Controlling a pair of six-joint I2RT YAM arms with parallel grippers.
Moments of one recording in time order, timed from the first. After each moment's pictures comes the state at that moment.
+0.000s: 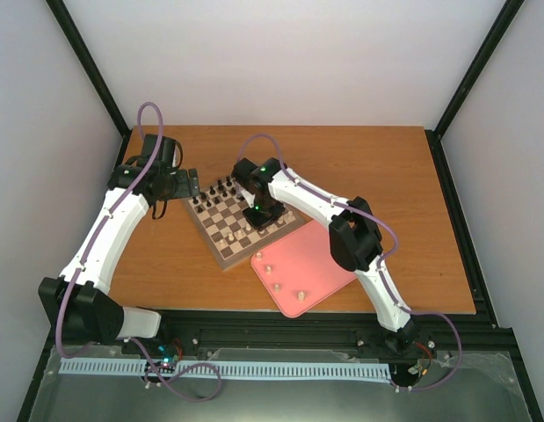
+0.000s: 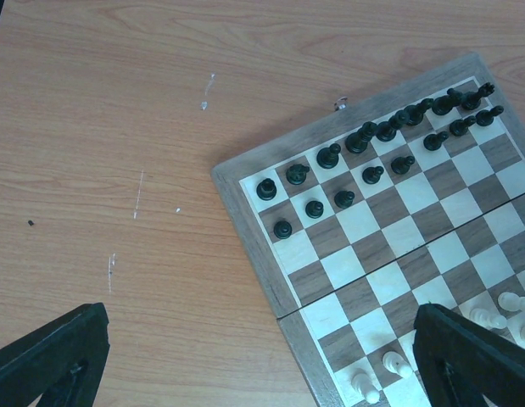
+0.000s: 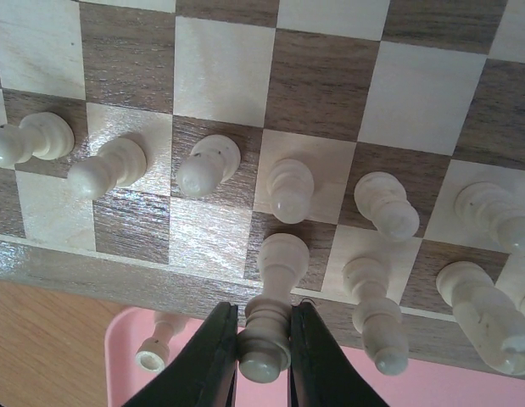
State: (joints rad) left arm -0.19 1.34 1.35 -0.97 -0.17 -0.32; right arm 0.82 2.30 2.10 -1.27 -0.10 0.13
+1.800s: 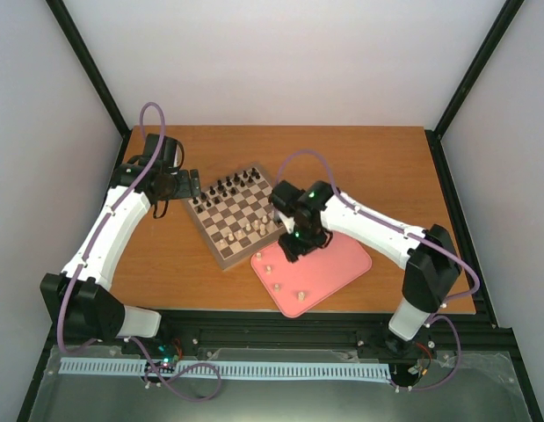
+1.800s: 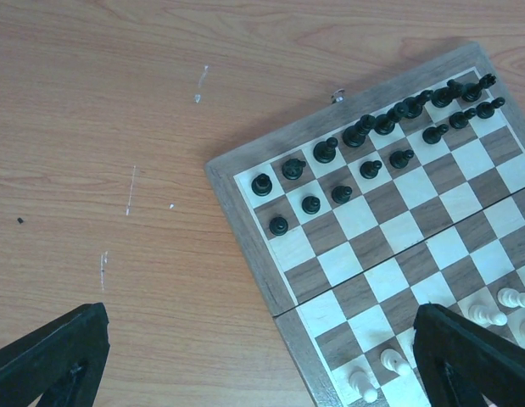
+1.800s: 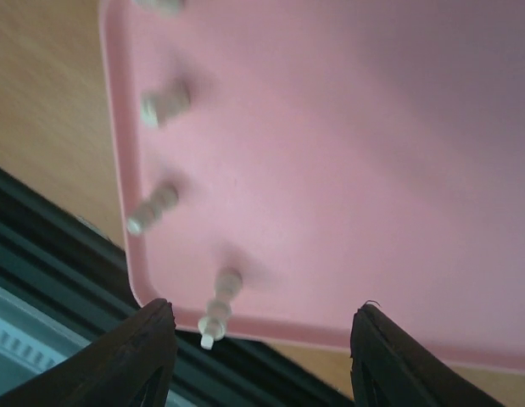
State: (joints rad) left arm -0.19 1.36 1.35 -0.97 -0.16 -0.32; right arm 0.85 1.70 1.50 -1.24 -0.10 0.24
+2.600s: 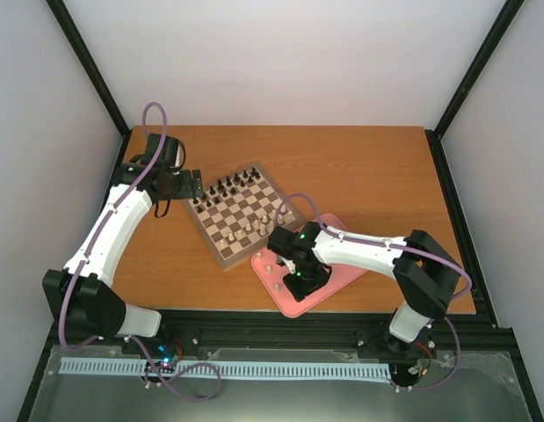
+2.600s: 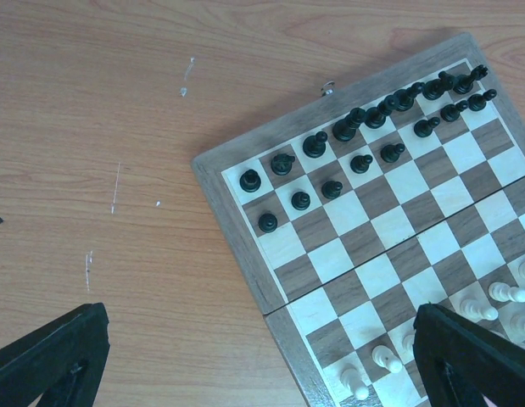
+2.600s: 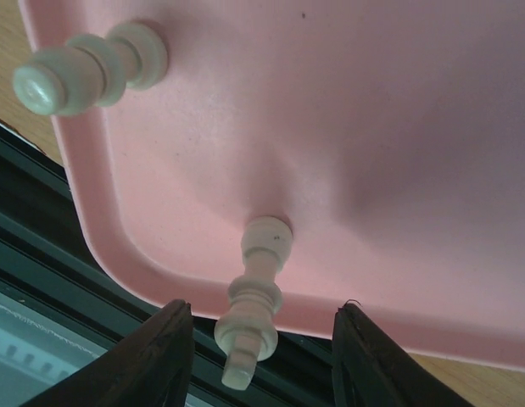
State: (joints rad) left arm -0.19 1.38 1.35 -0.97 -0.13 -0.33; right arm 1.01 1.65 1.08 -1.06 -0.18 0.36
